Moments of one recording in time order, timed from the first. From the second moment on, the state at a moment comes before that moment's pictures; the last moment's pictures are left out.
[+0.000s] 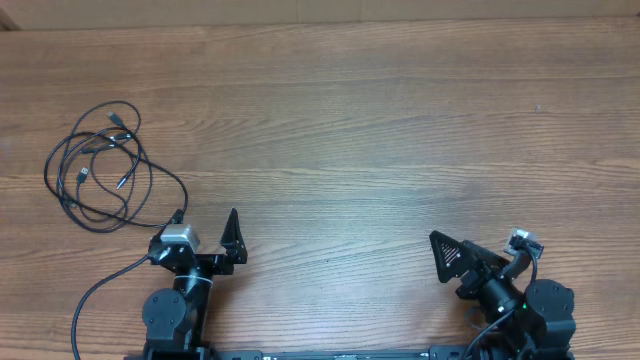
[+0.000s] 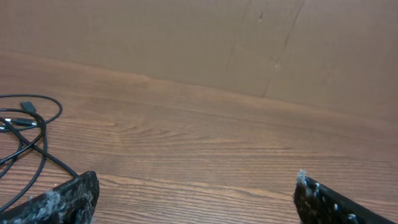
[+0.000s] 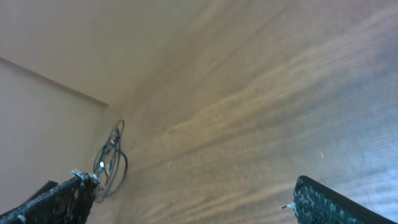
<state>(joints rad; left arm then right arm) -0.05 0.02 0.01 -0.08 0.03 -0.23 0.09 0.01 0.29 -0.65 -0.36 0.76</state>
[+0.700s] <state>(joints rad) -0.05 0.02 0.01 -0.08 0.03 -0.23 0.09 0.01 0.27 -0.01 0.13 0.75</state>
